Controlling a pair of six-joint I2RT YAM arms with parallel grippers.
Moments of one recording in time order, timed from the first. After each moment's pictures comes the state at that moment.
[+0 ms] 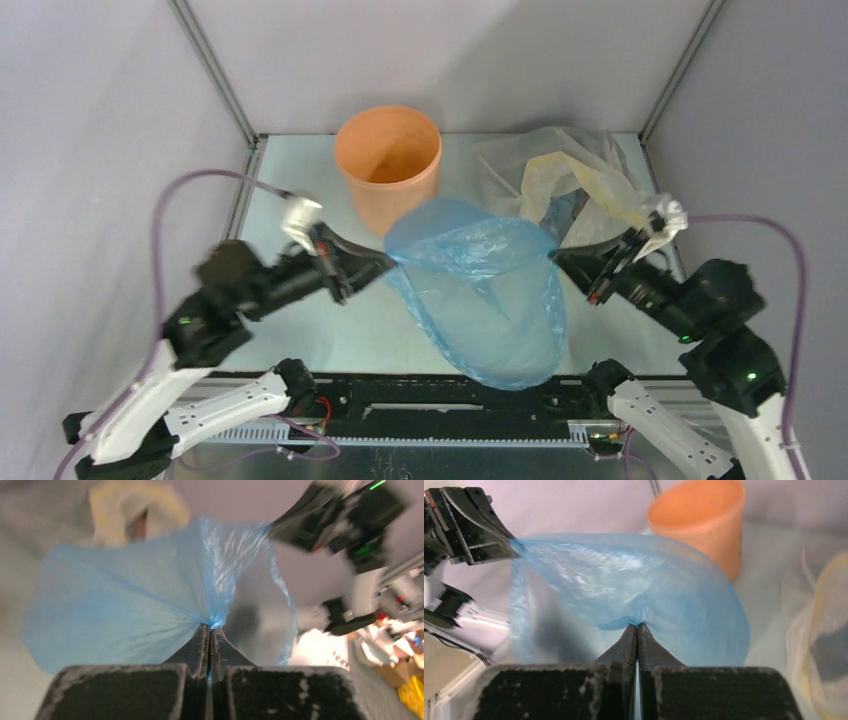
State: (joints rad) left arm -0.91 0.66 1.02 -0.45 0.16 -0.53; right arm 0.53 0.51 1.08 -0.63 -0.29 0.38
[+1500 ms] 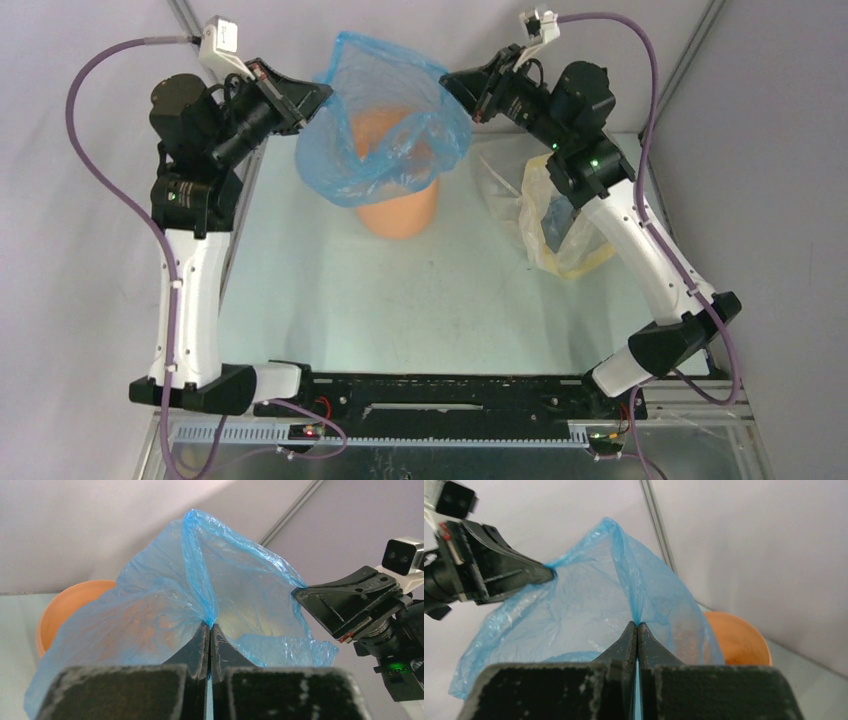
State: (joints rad) left arm -0.13 1.27 1.88 -0.55 0.40 -0.55; right arm 0.54 1.53 1.81 -0.05 -0.35 0.42
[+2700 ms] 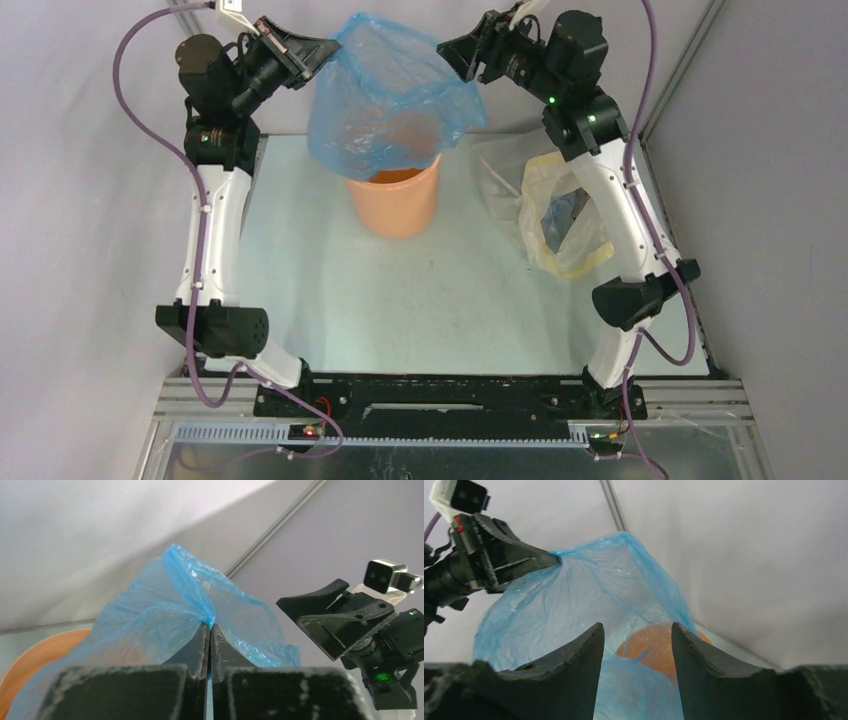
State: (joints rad) left arm -0.02 1.57 1.96 -0.20 0.59 -0.79; right arm 0.46 1.86 2.34 -0.32 -0.38 0.36
